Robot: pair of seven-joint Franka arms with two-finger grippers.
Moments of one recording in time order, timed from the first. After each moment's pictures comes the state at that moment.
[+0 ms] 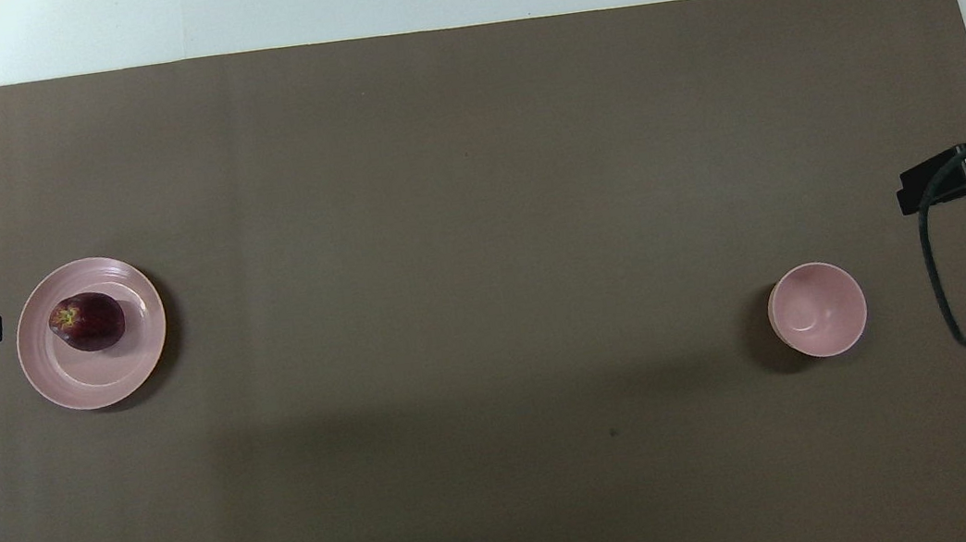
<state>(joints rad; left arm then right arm) 0.06 -0.04 -0.06 -1.55 -0.06 1.48 0.04 0.03 0.02 -0.04 -1.53 -0.02 1.49 -0.03</state>
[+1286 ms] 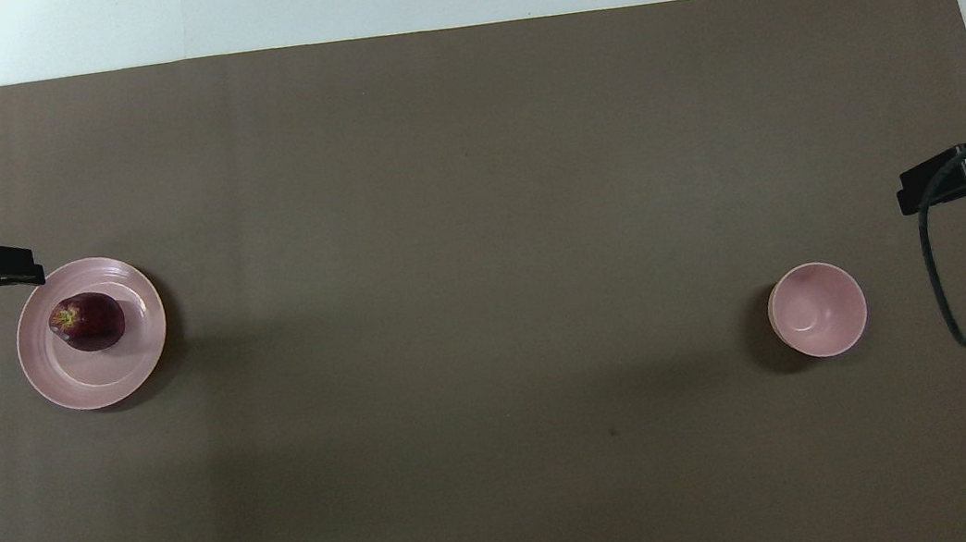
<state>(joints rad) 0.14 0.12 -0.04 -1.79 -0.06 1.97 0.04 0.03 0.02 -0.04 -1.53 -0.02 1.49 -0.03</state>
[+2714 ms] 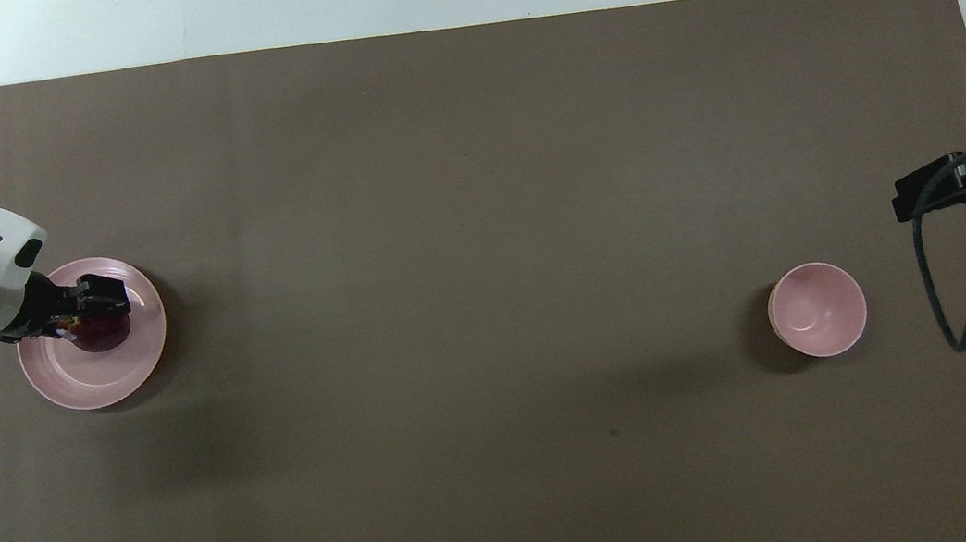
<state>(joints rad) 0.14 0.28 -0.05 -1.96 -0.06 2.17 -0.02 0.03 0.00 -0.03 -1.58 -0.02 1.52 -0.03</state>
